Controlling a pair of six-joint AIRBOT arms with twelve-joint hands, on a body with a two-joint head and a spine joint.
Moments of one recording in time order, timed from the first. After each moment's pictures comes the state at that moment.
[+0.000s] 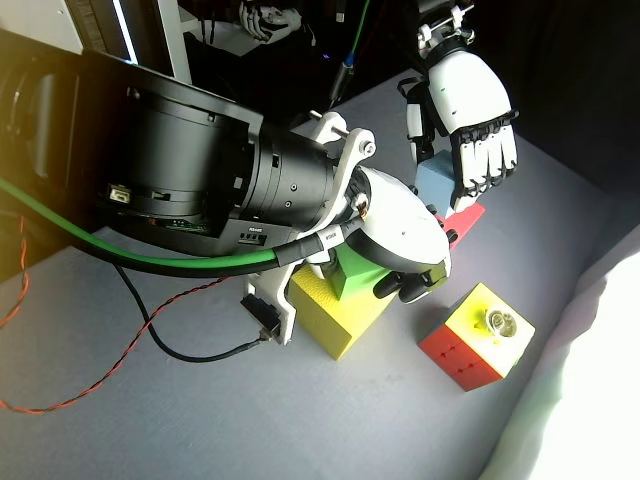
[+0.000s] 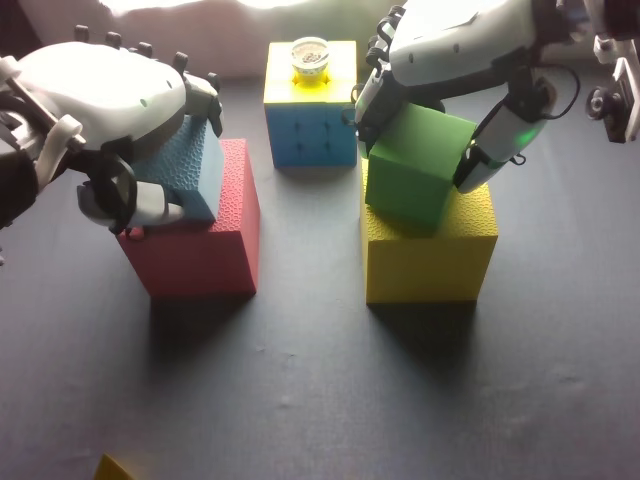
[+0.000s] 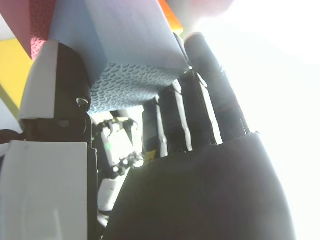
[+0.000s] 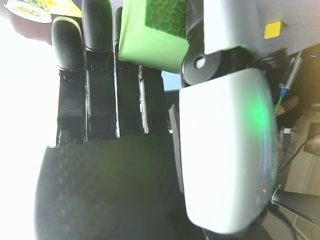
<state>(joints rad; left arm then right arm) 0.12 -0.85 0.80 -1.25 -0.53 2.25 0.15 -1.21 1.33 -2.14 0.41 0.86</state>
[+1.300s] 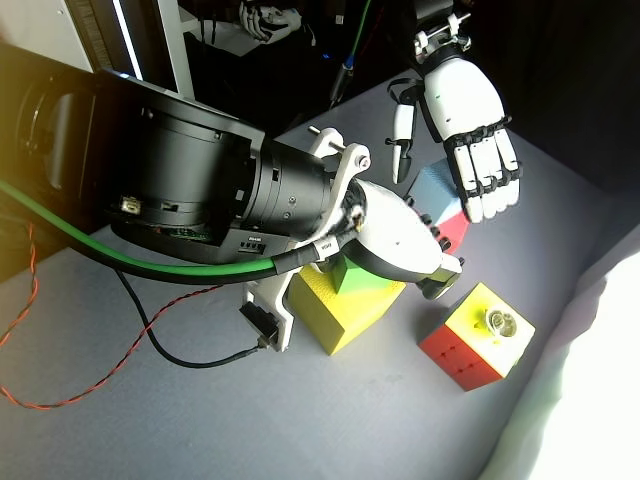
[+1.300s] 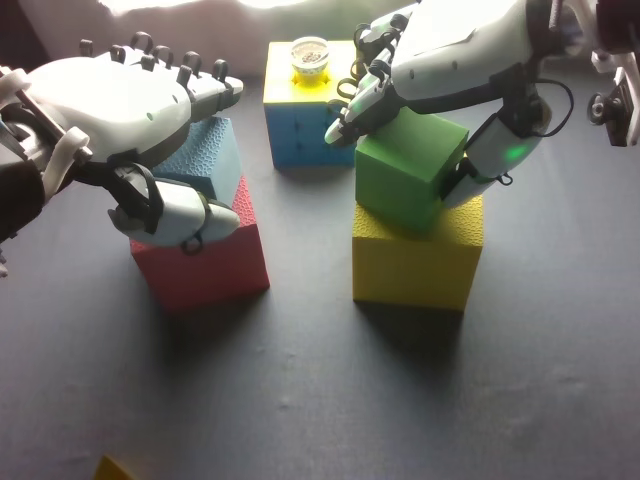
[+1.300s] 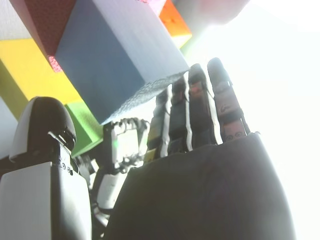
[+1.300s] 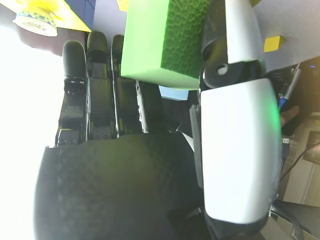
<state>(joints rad) 0.13 -0.86 0.80 -1.27 -0.51 2.26 0.14 -1.22 1.33 -2.16 0.40 0.83</state>
